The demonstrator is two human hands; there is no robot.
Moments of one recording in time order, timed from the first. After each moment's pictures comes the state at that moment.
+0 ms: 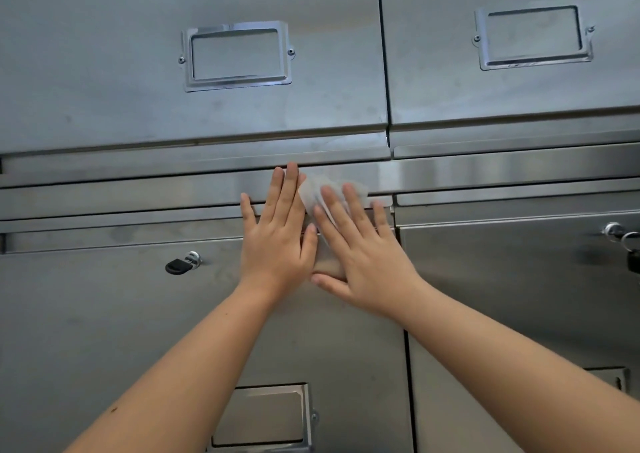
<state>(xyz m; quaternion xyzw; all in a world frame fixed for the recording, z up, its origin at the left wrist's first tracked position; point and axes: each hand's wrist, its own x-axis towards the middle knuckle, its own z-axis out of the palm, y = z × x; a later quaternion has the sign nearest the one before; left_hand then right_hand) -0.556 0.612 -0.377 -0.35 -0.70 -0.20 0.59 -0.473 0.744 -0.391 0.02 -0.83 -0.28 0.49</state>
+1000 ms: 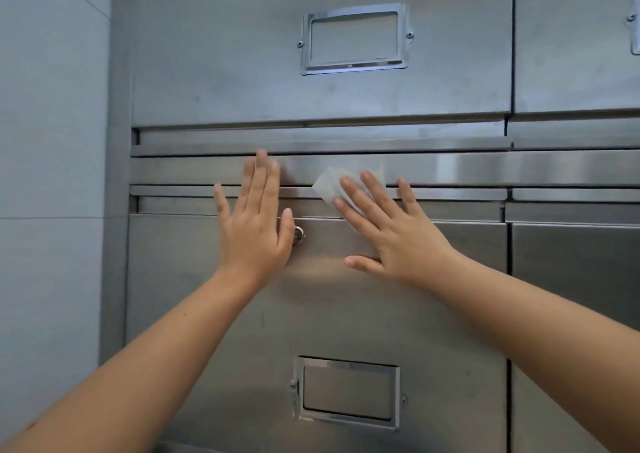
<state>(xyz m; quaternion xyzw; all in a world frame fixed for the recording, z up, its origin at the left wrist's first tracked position) -0.576 0.475 -0.389 -0.24 -0.73 -0.20 0.61 -0.508 0.672 -0.371 0.08 -0.82 -0.36 0.44</state>
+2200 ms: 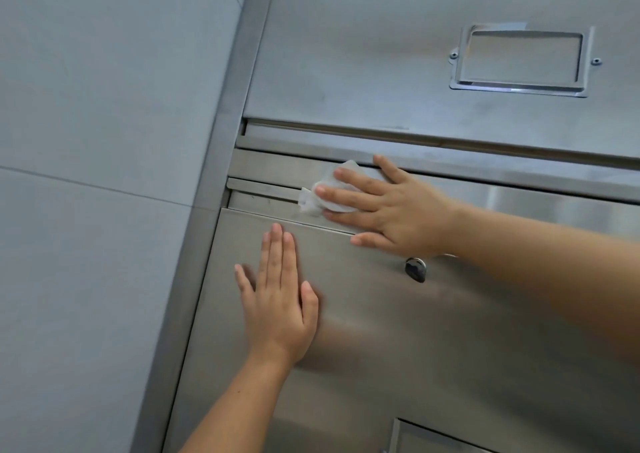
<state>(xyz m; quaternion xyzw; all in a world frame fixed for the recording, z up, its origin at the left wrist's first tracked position) -0.661 0.414 -0.472 -0.14 -0.70 -0.33 0.62 -0.582 0.546 -0.296 0.24 -0.75 -0.53 0.32</state>
